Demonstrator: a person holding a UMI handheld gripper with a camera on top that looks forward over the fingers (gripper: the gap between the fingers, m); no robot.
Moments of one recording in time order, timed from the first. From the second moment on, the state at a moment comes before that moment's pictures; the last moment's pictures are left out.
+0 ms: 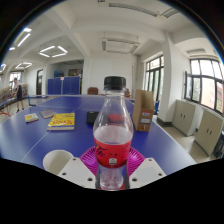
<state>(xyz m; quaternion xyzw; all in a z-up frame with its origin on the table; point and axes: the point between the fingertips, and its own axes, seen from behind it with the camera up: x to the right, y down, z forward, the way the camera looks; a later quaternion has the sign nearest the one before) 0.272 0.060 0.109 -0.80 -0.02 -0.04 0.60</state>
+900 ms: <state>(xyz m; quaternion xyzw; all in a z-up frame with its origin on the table) 0.243 -0.128 0.167 -0.84 0.06 -0.08 0.53</state>
